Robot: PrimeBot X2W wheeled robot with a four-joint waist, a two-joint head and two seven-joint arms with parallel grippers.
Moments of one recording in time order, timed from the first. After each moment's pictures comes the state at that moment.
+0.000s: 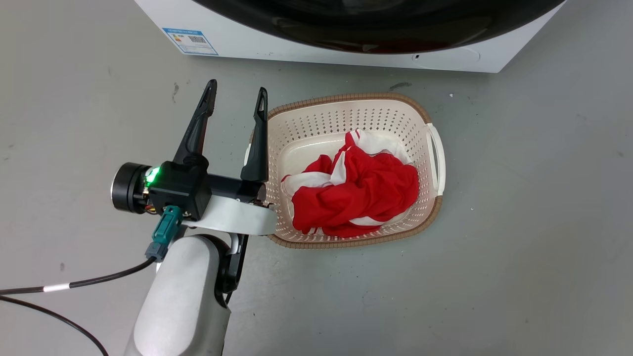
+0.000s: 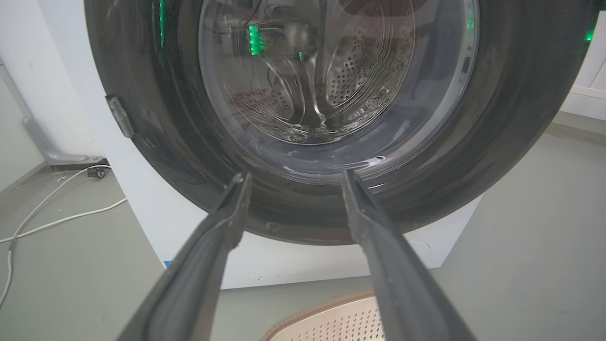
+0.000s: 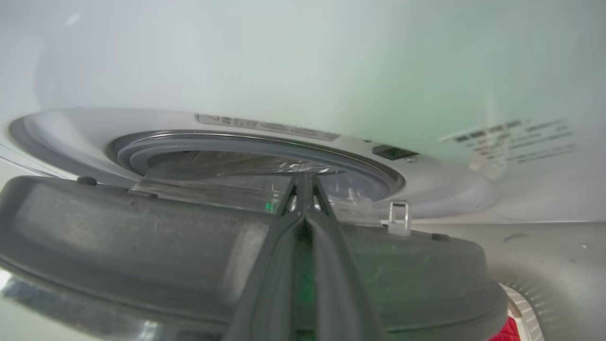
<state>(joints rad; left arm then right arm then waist) -0.43 0.05 -0.19 0.09 -0.10 0.02 -0.26 -1.47 -0.37 0.24 0.99 1.37 0.13 0.62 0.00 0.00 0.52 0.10</state>
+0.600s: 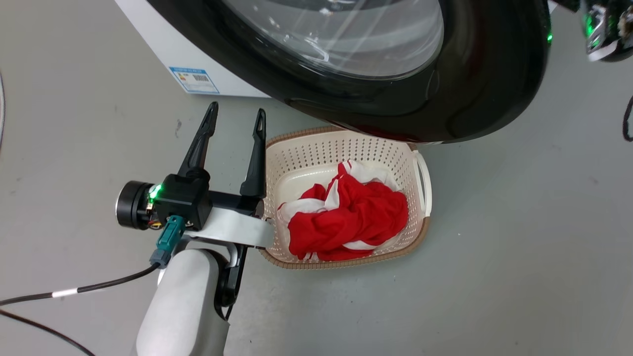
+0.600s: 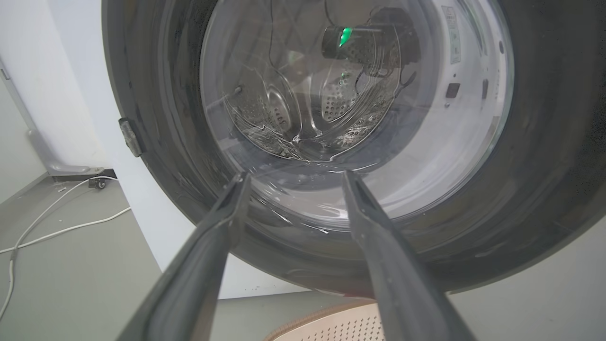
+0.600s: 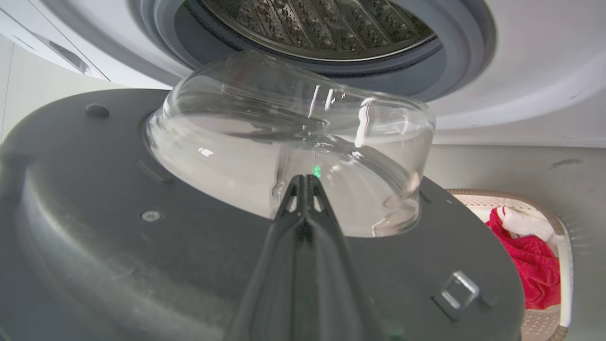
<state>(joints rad) -0.40 0.05 -0.19 0.13 -0.10 0.01 -0.26 -1.30 -0.33 0.26 0.88 1.44 0.13 0.85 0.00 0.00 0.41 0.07</state>
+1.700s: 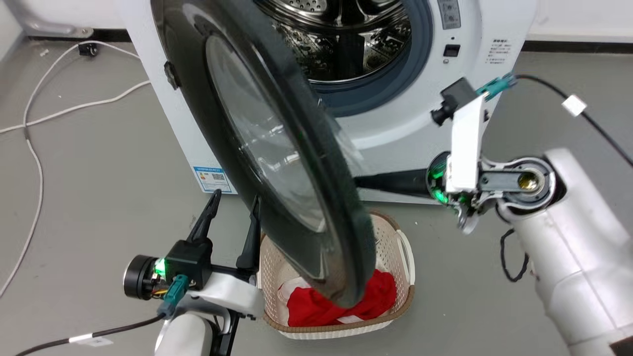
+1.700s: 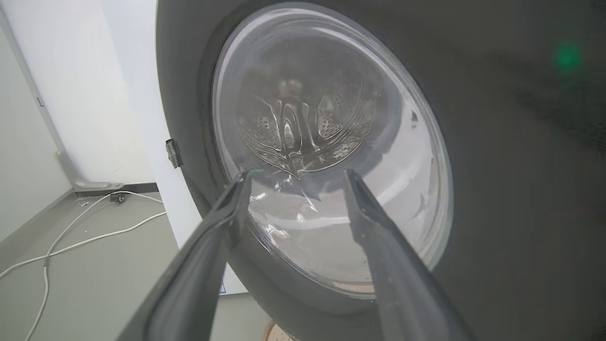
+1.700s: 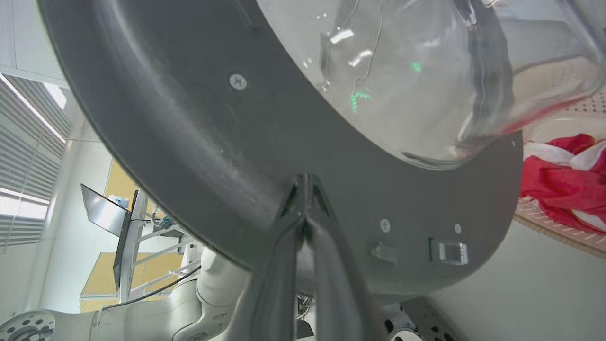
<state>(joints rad) -0.19 0.05 -0.14 0.20 -0.07 -0.06 -0.26 -0.81 -0.18 0.40 0.54 1.49 0.13 1.03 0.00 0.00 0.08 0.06</state>
